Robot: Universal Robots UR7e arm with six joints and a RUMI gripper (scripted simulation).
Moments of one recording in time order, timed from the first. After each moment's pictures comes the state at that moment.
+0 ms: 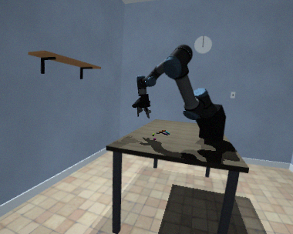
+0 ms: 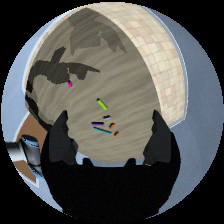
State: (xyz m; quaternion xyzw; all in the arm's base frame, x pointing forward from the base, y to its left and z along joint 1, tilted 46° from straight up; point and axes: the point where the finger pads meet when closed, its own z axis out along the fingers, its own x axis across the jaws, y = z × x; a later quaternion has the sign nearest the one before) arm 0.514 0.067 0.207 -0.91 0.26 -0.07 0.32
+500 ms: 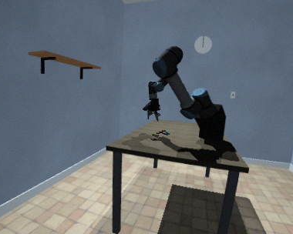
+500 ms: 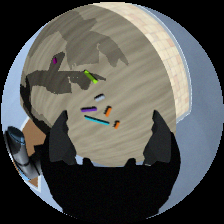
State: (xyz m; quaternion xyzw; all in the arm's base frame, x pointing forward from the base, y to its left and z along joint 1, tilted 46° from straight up) arm 0.494 0.000 0.087 -0.89 0.29 -0.06 0.34
